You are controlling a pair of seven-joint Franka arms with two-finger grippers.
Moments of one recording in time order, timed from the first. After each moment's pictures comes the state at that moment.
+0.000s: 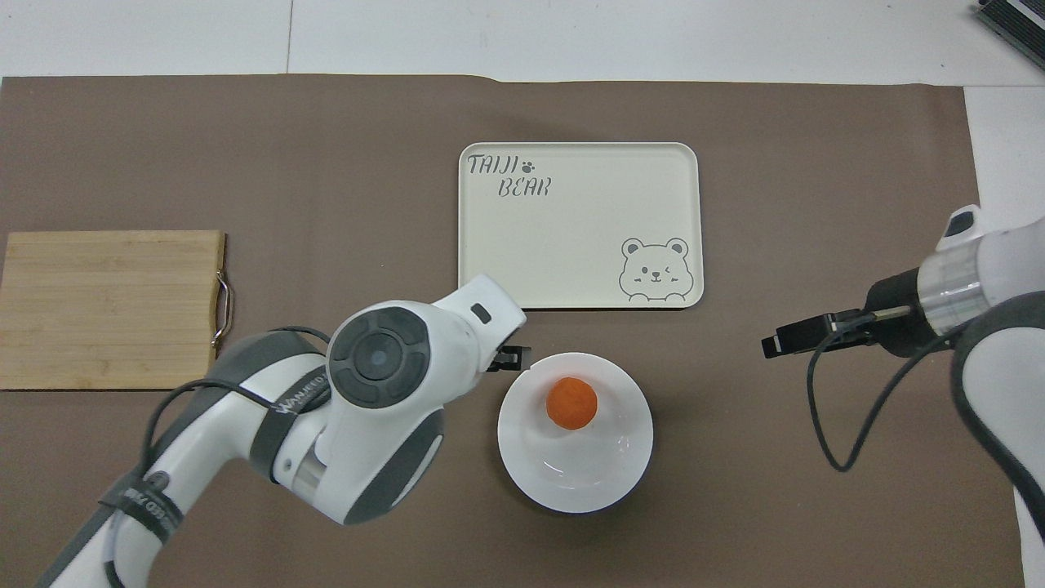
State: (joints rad) left arm -0.64 0.06 0.01 -2.02 -0.09 2.20 -0.48; right arm 0.09 -0.09 -0.07 -2.01 0.38 1.74 -0.20
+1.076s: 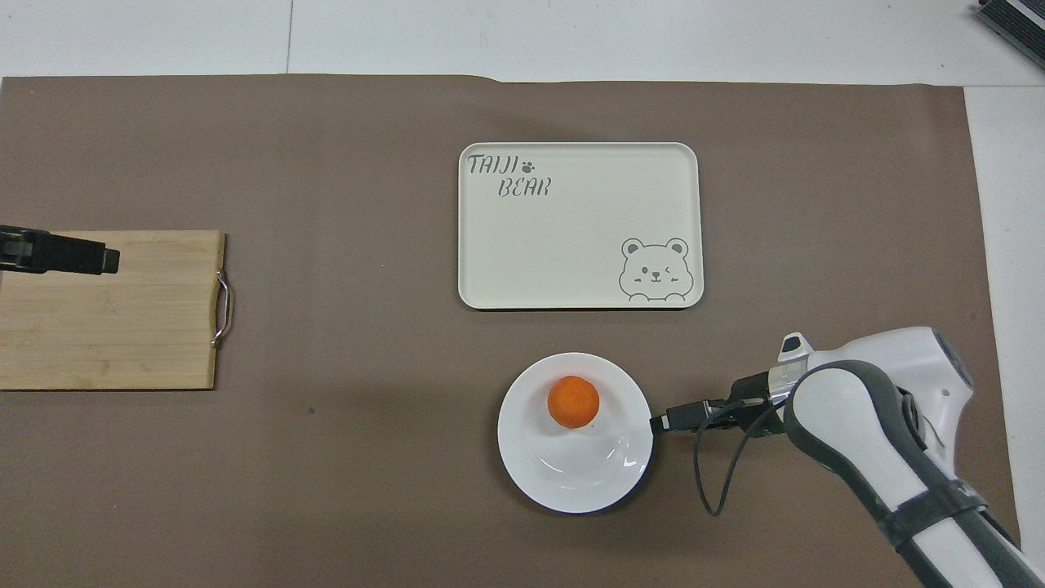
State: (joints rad) left arm -0.04 -0.05 0.02 -1.59 -0.09 1.64 0.15; right arm 0.17 -0.04 -0.07 -2.48 0.83 2.04 -0.47
